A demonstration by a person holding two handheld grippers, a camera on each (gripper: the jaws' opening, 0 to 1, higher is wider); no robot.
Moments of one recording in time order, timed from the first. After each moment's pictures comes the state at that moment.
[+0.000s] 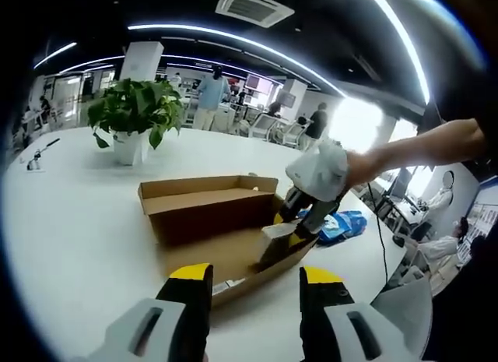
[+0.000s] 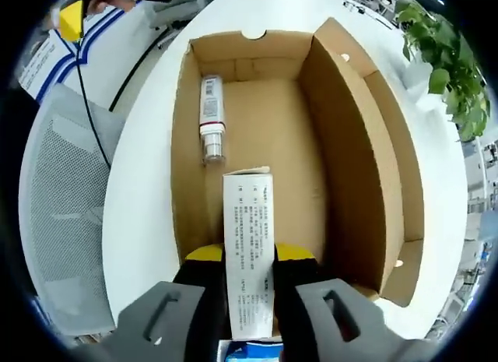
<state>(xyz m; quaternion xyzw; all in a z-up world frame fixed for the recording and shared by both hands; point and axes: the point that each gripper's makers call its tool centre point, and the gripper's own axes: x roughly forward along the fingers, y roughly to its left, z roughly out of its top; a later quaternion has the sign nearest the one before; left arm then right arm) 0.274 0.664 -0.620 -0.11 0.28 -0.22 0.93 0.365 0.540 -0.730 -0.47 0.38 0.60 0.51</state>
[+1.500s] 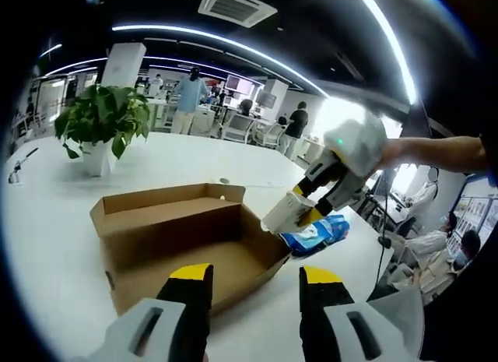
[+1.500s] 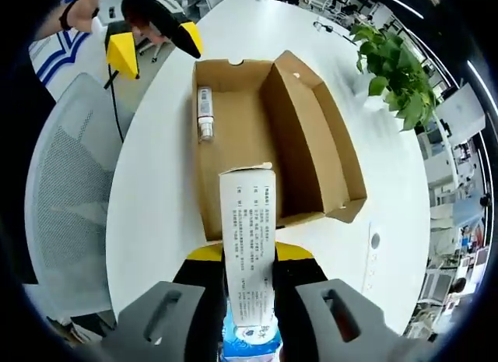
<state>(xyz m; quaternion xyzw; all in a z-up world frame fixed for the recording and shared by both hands) 0.294 0.594 -0.603 -0.10 0.27 -0.28 0.92 0.380 0.455 -0.652 -0.48 0.34 0.56 0.59</state>
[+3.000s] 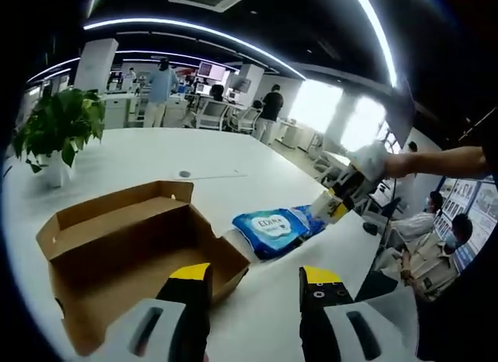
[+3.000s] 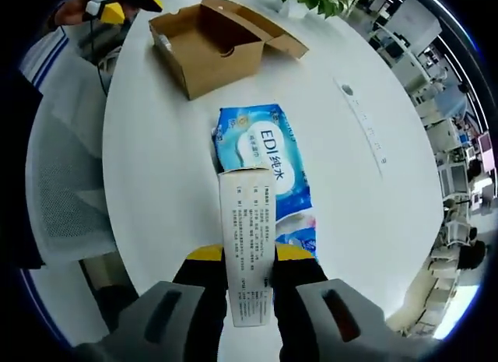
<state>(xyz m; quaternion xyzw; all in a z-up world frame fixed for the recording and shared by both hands) 0.312 0.501 -0.608 -0.08 0.30 -0.34 0.89 0.364 0.204 -0.674 -0.40 0.46 0.43 0.67</state>
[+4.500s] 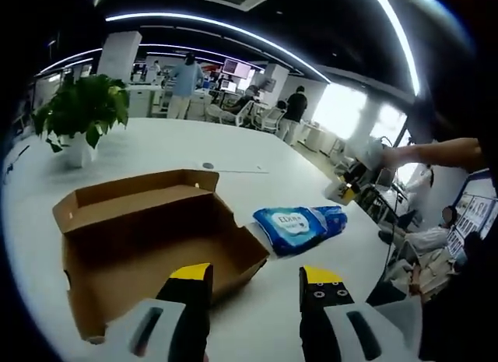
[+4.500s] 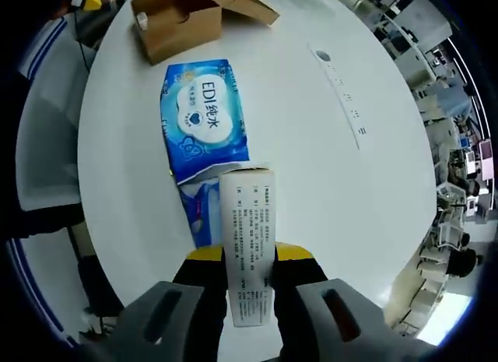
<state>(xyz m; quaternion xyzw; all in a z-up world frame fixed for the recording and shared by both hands) 0.301 0.530 -0.616 -0.10 0.32 -0.27 0.90 0.451 0.133 -0.684 -0.45 0.48 0.41 0.63</state>
